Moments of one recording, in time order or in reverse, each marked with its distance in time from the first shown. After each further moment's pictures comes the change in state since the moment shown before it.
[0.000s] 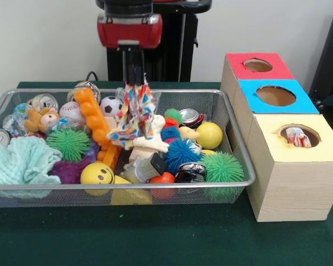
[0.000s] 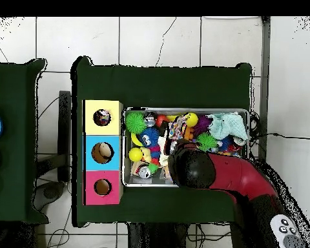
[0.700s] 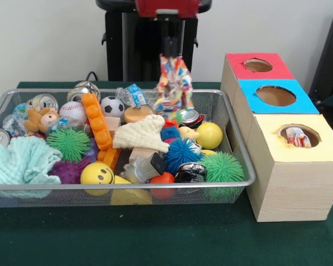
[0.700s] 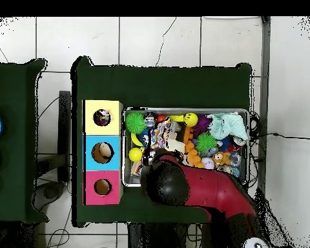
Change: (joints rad) arm 0.146 -0.134 -0.065 0.112 0.101 -0.010 0.000
